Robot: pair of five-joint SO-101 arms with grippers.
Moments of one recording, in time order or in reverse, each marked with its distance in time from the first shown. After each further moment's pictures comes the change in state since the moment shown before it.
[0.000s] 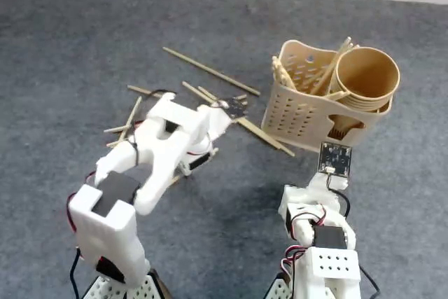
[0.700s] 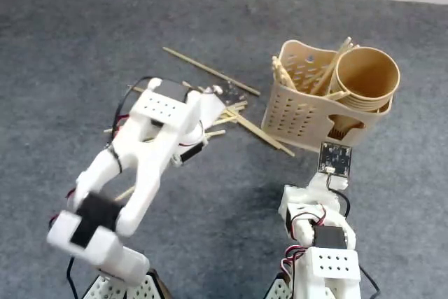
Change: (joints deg) left arm -0.3 -15.6 -2.3 13.7 0.2; right arm 0.0 0.0 0.0 0.0 0.0
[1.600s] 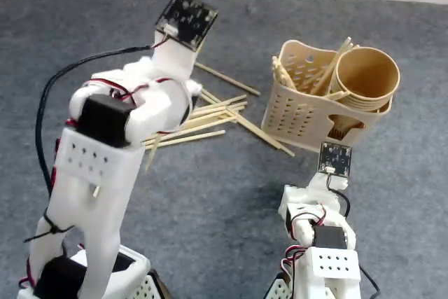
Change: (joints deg) left arm 2.7 -27.8 -19.3 -2.1 22.4; right arm 0.0 0.0 0.0 0.0 0.0
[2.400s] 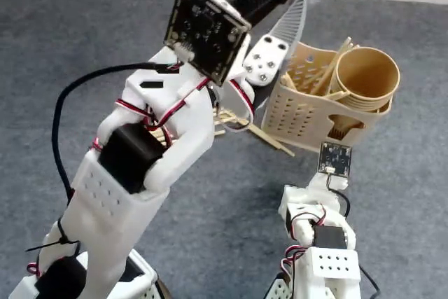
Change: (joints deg) left arm 19.9 0.0 -6.8 -43.6 2.5; right arm 0.0 0.0 0.0 0.0 0.0
